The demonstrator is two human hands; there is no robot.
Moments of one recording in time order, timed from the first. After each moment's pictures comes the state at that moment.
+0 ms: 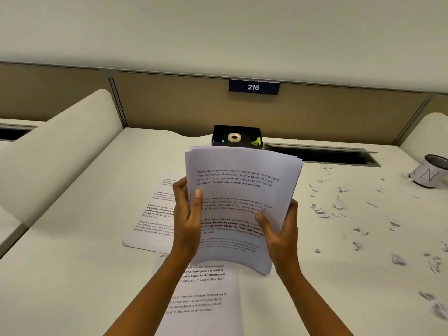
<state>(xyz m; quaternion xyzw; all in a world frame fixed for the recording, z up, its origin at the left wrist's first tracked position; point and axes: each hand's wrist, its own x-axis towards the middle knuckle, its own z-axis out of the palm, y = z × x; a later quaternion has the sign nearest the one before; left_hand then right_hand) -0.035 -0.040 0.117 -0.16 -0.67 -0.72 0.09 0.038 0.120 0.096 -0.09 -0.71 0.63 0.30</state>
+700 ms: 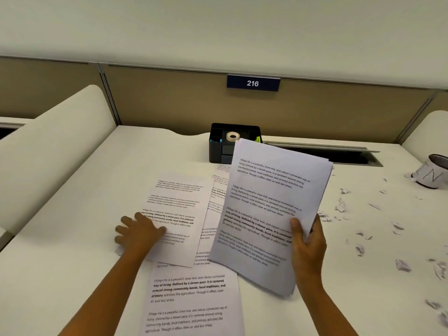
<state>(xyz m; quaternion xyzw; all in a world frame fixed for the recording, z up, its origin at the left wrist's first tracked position) -0.130 -0.115 0.042 0.18 -0.96 -0.18 -0.11 0.036 0.161 0.077 -0.23 -0.69 0.58 0.37</state>
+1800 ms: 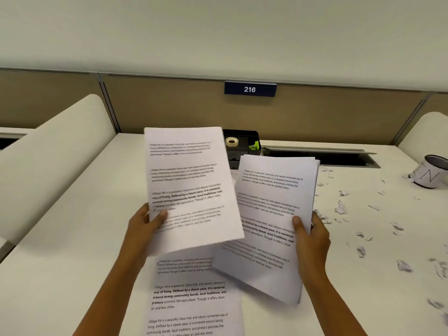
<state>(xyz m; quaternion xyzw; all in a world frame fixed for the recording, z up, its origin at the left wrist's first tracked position) -0.093 -0.122 0.097 0.01 -0.70 -0.71 -0.07 0.023 0.174 0.081 -0.32 -0.69 0.56 0.33</state>
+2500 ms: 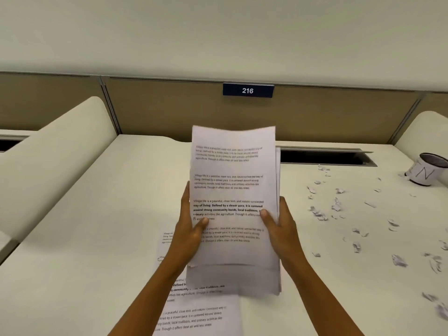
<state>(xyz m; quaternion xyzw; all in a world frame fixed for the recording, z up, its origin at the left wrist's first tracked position) -0.047 -0.051 0.102 -0.19 -0.71 -0.67 -0.05 0.018 0.139 0.107 -0.18 -0.74 0.62 0.18</state>
